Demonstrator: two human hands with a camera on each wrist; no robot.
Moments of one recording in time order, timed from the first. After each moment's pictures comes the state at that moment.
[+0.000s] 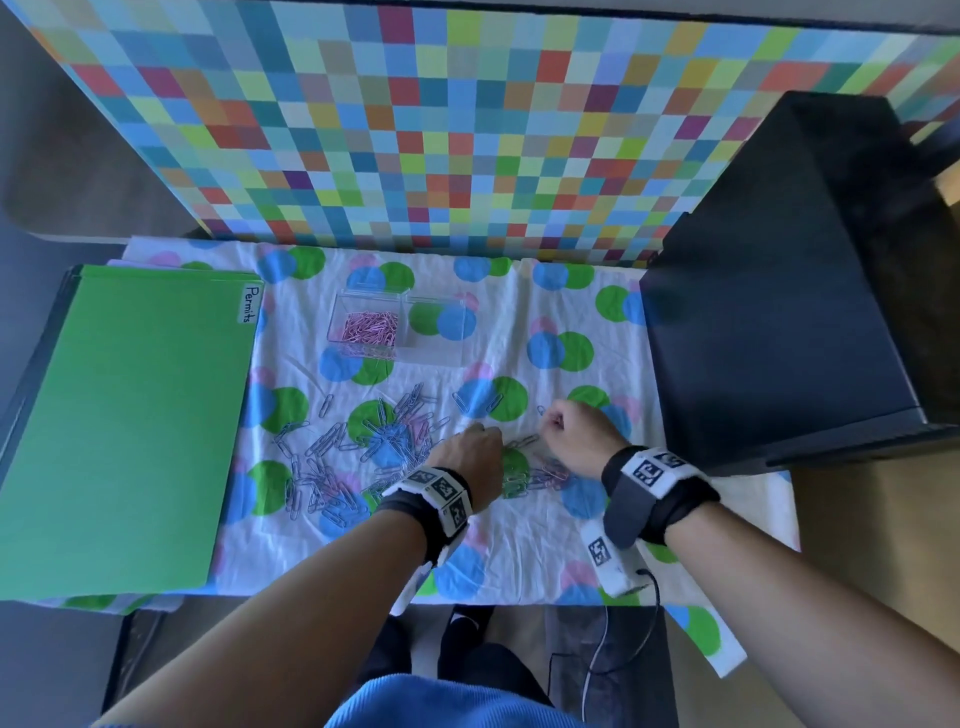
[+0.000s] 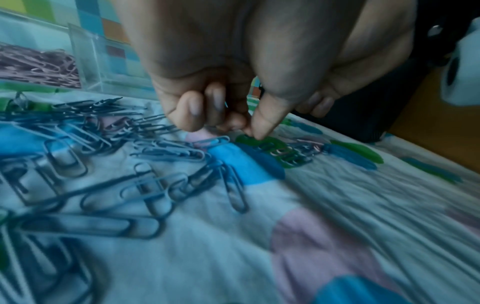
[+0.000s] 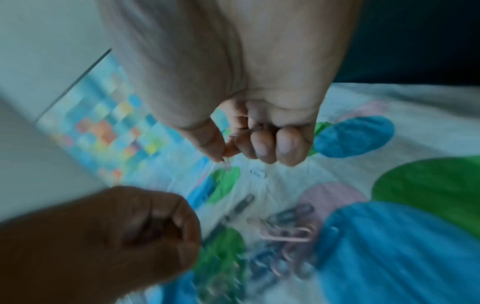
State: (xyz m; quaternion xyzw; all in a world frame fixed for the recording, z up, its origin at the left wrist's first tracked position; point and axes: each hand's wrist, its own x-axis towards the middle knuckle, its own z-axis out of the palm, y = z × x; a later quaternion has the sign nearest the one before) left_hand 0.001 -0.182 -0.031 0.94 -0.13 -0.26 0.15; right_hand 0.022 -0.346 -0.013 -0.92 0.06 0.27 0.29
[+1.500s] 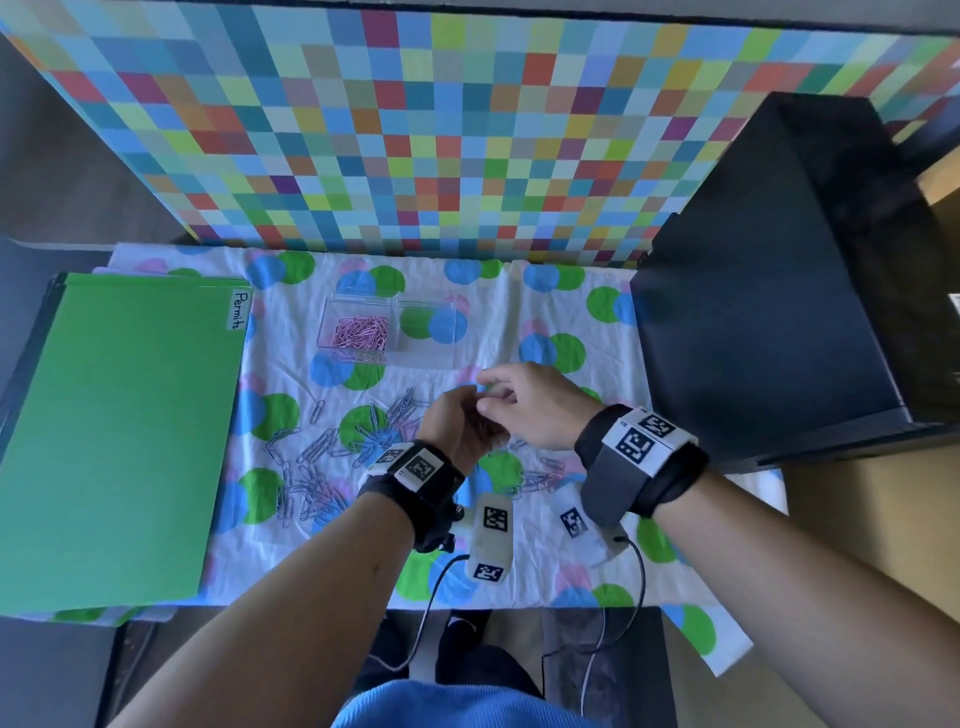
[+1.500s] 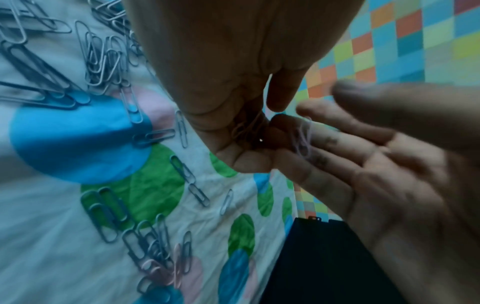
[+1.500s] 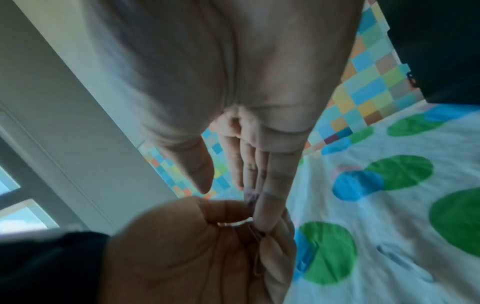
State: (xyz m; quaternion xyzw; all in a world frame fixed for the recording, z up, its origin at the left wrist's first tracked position) left_hand 0.035 -0.188 -0.015 0.42 0.28 -0.30 0.81; right_hand 0.045 -0.308 0.050 -0.88 -0.06 0.28 0.38
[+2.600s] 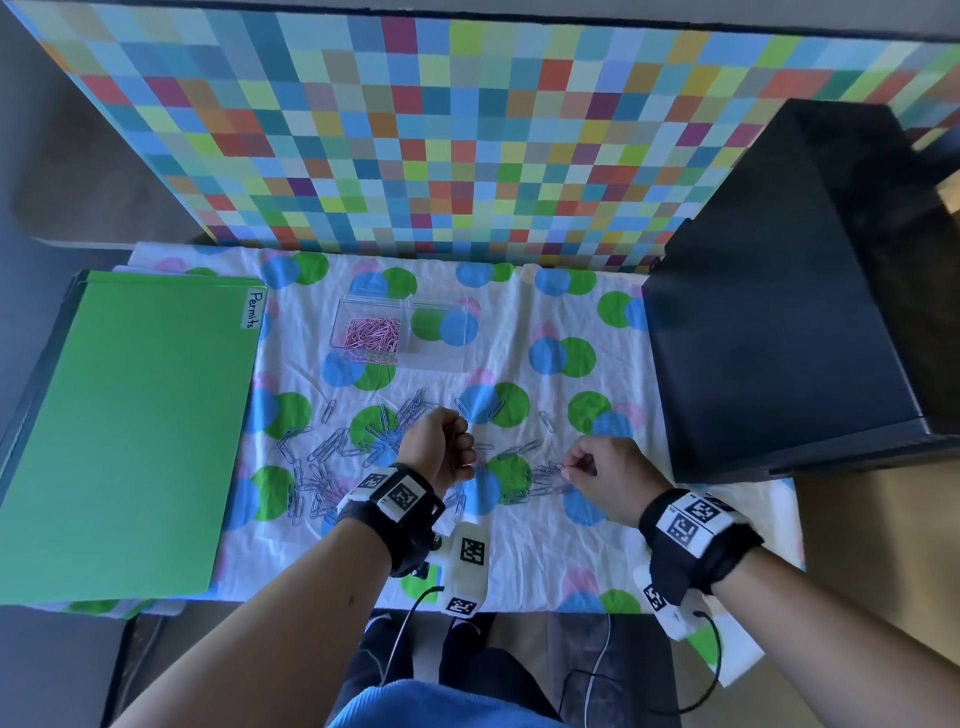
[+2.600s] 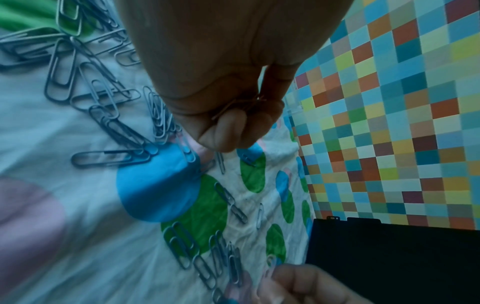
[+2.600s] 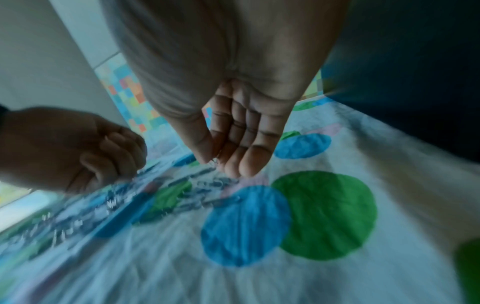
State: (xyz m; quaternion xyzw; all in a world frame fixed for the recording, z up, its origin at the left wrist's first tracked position) left_hand 0.017 -0.156 -0.025 0.49 0.35 -0.30 0.74; right_hand -0.014 -0.381 -0.017 -0.92 0.00 0.24 0.32
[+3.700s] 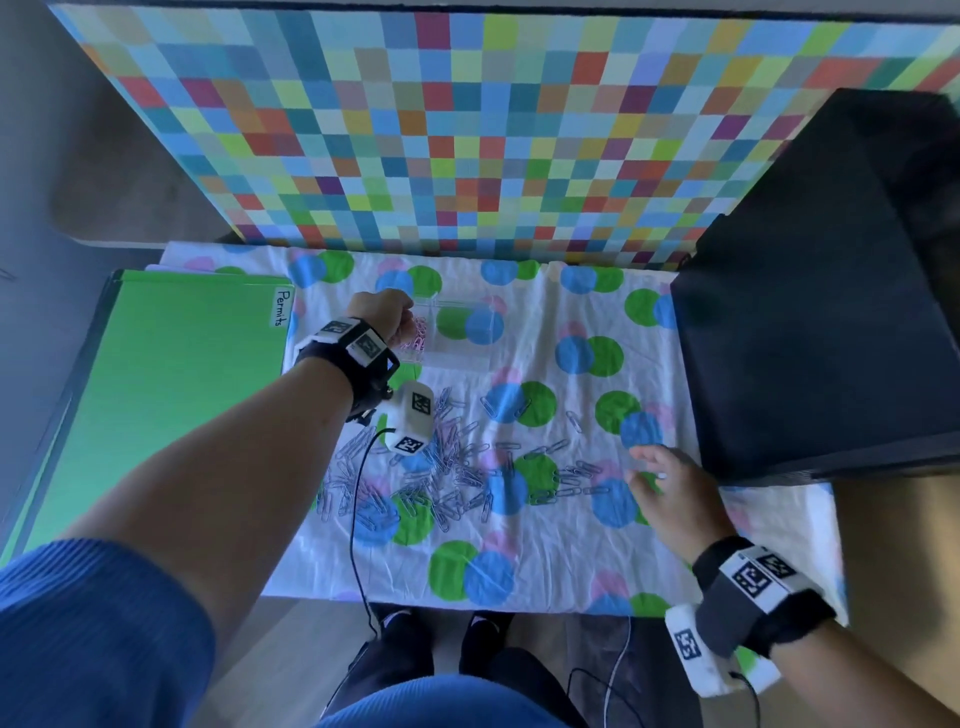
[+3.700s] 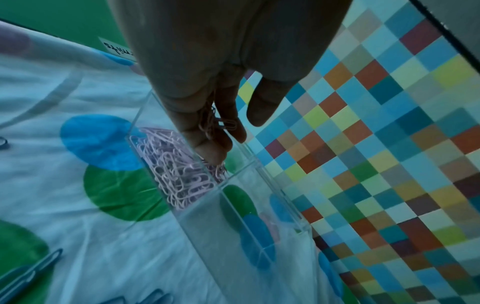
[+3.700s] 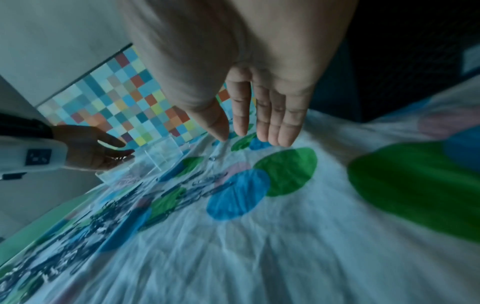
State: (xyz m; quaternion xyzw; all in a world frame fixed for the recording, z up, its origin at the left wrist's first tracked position) left_hand 0.156 -0.070 0.002 0.66 0.37 -0.14 0.64; right_hand -0.047 -0.400 -0.036 -0.92 0.11 0.09 0.35
